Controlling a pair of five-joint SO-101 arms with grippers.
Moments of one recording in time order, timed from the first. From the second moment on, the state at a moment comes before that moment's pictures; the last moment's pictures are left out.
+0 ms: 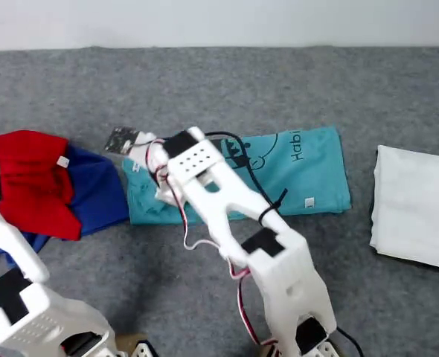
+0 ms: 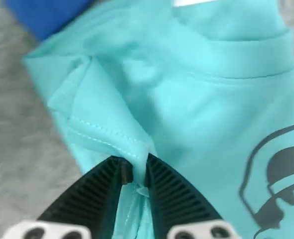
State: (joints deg) left arm -43.9 6.5 -14.7 99.5 -17.7; right arm -39.2 38.9 -30.2 77.6 31.3
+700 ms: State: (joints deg) left arm -43.9 6.4 -10.4 99.4 -17.7; right arm -37.1 53.1 -73.1 100.5 25.7
